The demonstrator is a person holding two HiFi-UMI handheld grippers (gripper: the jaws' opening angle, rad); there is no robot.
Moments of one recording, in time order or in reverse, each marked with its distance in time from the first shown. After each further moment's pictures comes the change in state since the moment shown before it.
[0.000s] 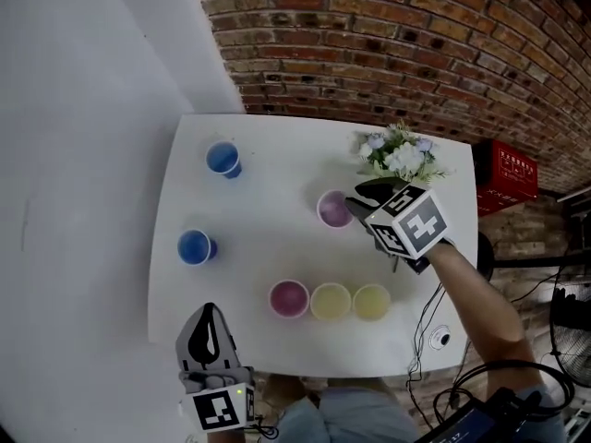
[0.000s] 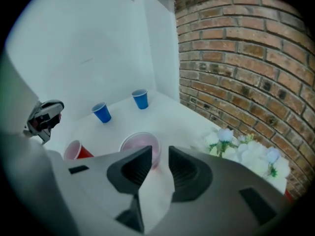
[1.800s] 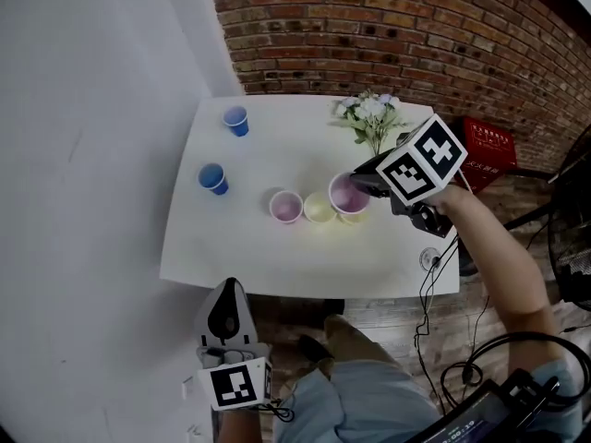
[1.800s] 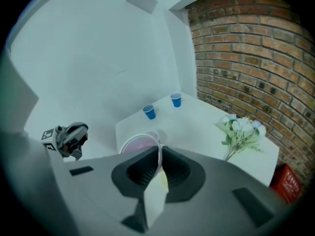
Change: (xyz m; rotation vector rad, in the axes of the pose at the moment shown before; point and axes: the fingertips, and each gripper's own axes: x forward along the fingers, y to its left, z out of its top) left arm -0.171 -0.044 0.017 0.003 -0.154 -0.063; right arm -0.162 0.144 -0.028 0.063 0.053 0.149
